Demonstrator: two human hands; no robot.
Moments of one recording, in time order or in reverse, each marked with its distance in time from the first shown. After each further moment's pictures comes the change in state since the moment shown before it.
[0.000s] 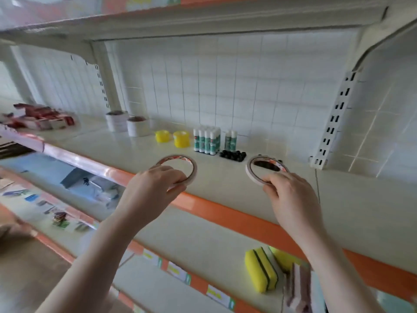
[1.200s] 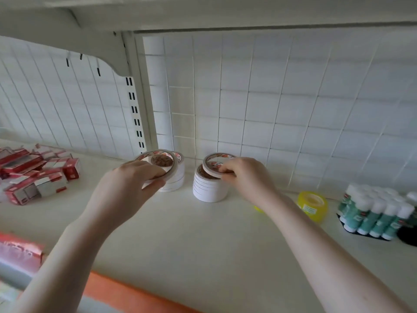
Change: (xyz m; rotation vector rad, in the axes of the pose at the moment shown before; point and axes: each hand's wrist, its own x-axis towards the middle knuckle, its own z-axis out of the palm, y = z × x) left_hand 0.165 -0.495 -0.007 -0.062 0.022 0.010; right_hand 0.334 -0.273 0.350 0.061 -0.356 0.048
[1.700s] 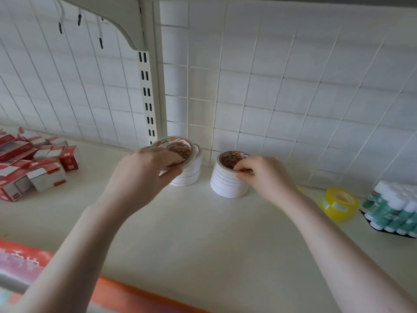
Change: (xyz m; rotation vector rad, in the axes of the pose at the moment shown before) left_hand 0.018 -0.052 0.018 -0.104 0.004 0.106; right_hand 0.014 -0.019 0.025 0.003 -0.062 0.128
